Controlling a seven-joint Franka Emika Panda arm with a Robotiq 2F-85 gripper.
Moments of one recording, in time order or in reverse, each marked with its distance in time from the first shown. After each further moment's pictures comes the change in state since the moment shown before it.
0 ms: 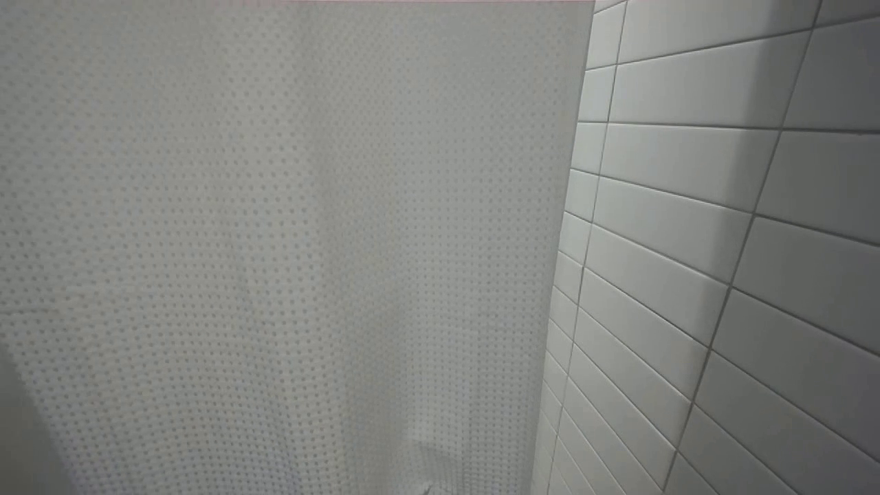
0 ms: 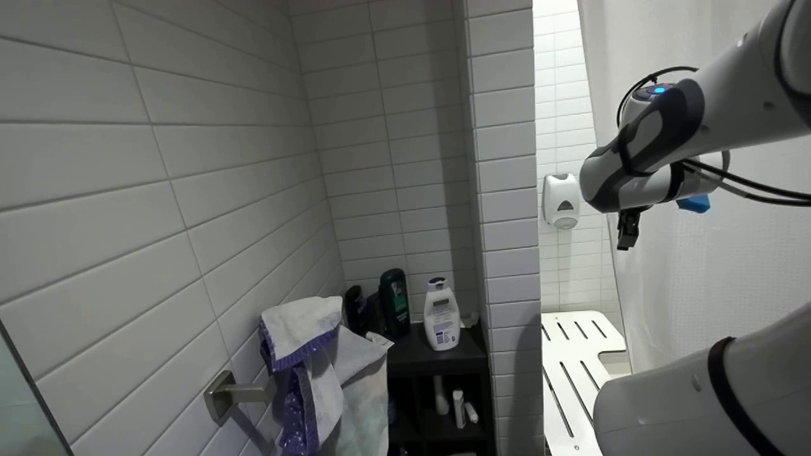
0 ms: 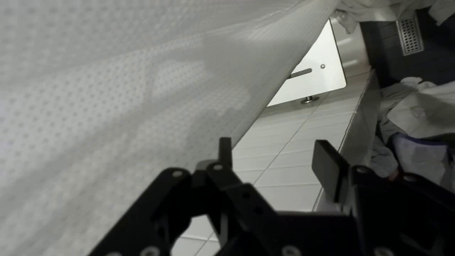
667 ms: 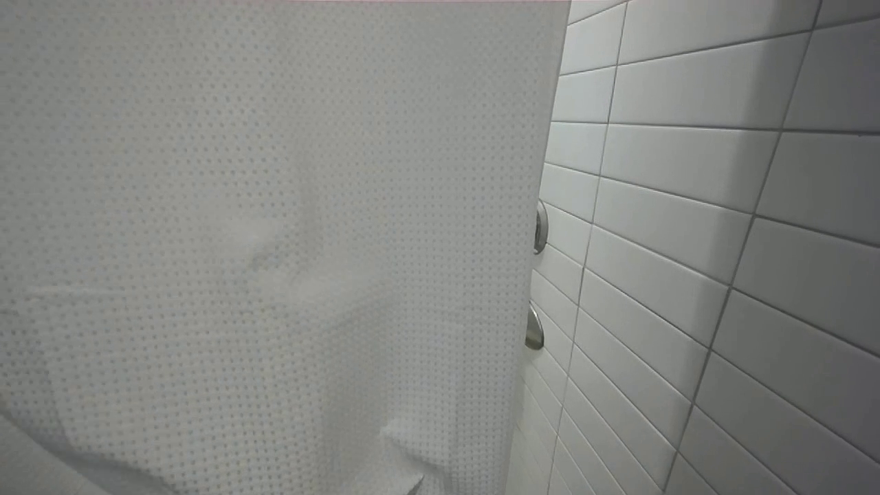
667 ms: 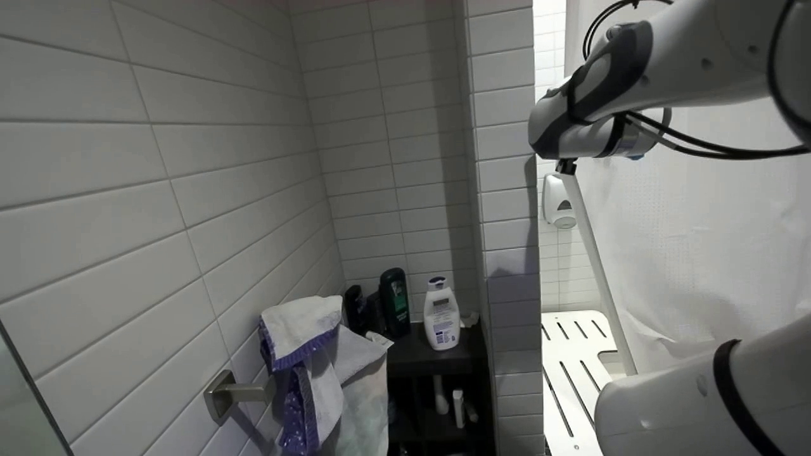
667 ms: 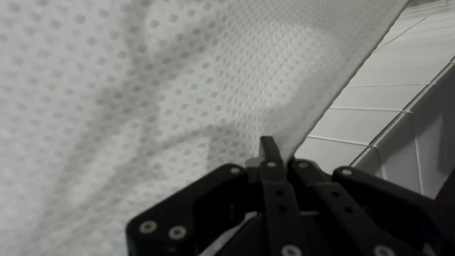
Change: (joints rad) arm 0.026 -0.027 0.208 0.144 0.341 0.181 -0.103
